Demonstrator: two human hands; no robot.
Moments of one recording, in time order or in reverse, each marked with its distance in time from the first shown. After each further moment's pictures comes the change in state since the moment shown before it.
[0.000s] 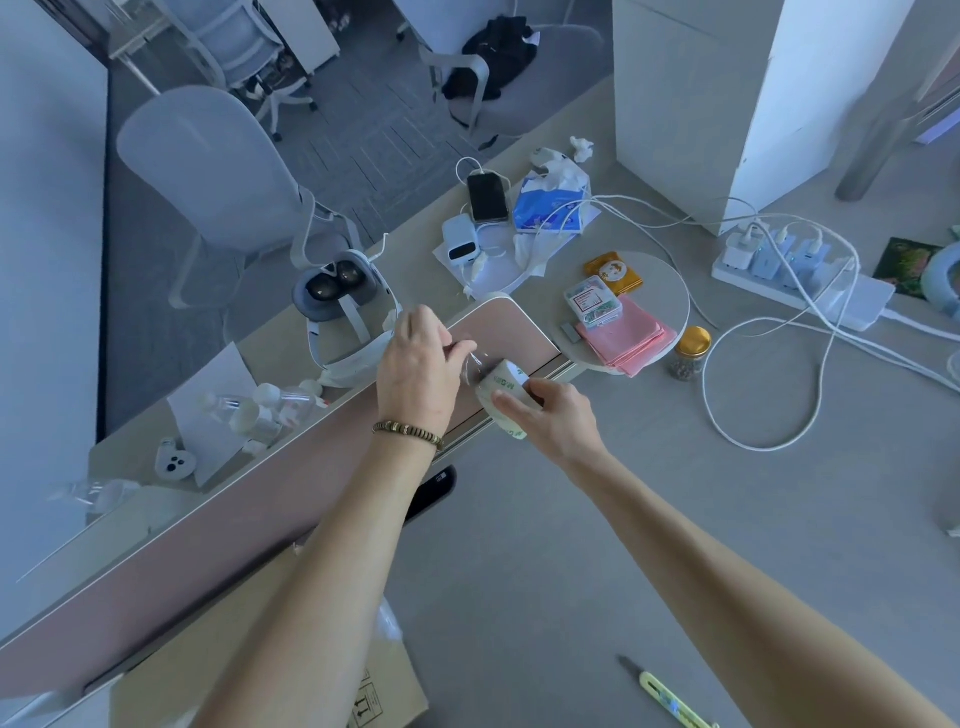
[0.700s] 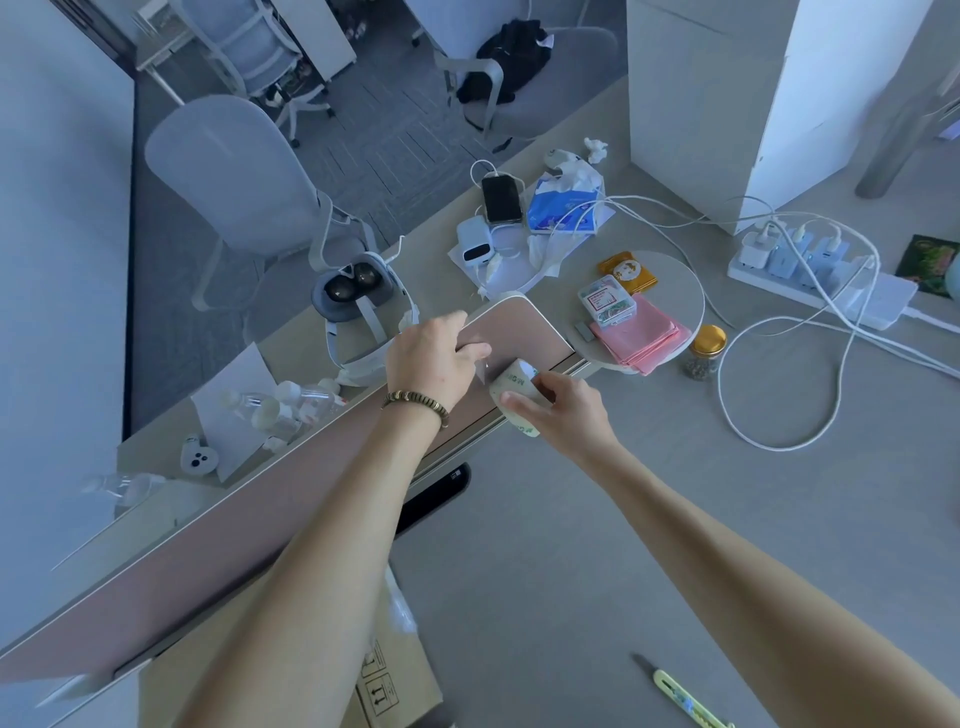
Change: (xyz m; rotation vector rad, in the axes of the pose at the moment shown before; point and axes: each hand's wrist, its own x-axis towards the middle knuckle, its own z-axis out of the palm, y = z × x) left_hand 0.022 0.002 -0.018 0.187 -0.371 -0.107; right_hand 0.005 0.002 0.000 -0.086 -0.025 -0.056
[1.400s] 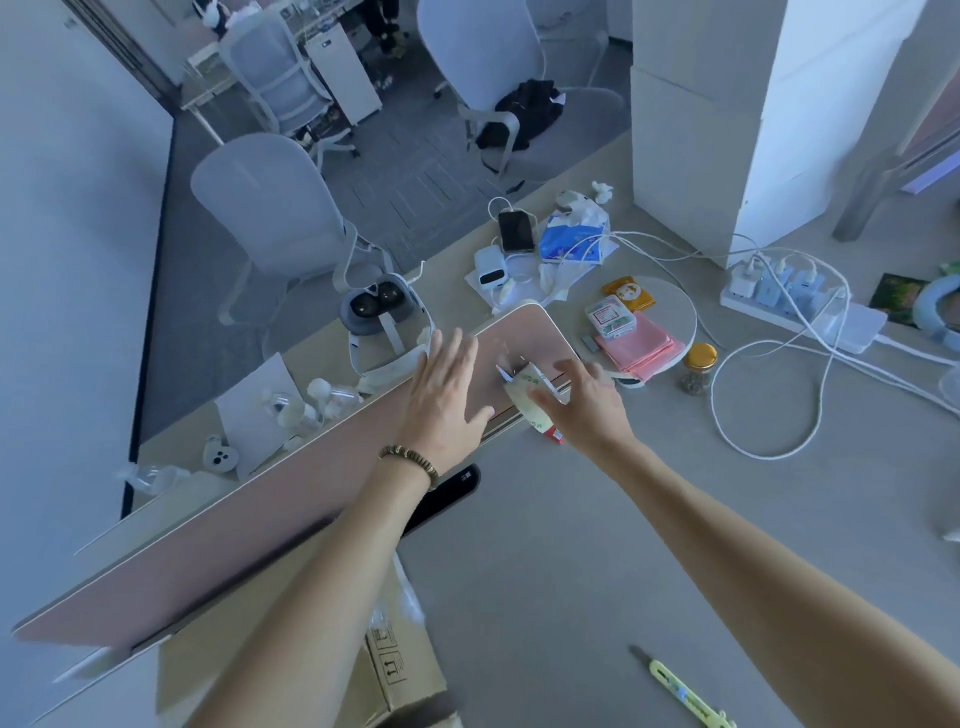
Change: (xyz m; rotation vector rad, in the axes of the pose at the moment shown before) left_hand -0.070 -0.036 0.012 -0.039 0.003 0.259; right_hand -0.020 -0.010 -0.017 -0.287 0.072 -0.055
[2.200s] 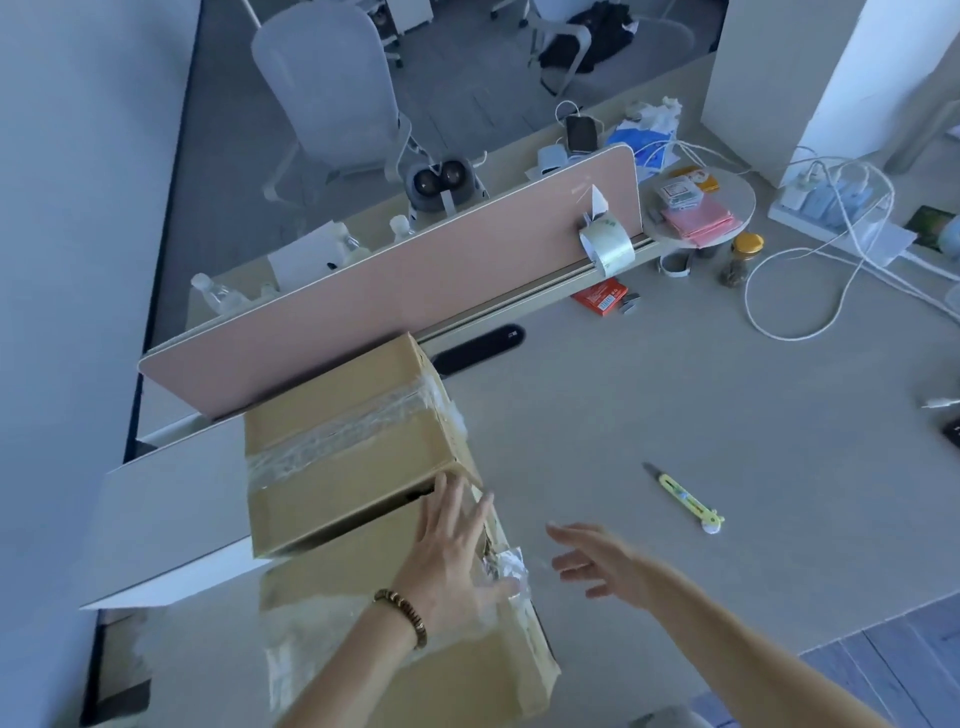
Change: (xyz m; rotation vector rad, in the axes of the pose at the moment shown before) left_hand -0.407 0.000 0.067 -0.141 -0.438 -0.177; right_hand -0.323 0.112 0.138 0.341 -0.782 0.675
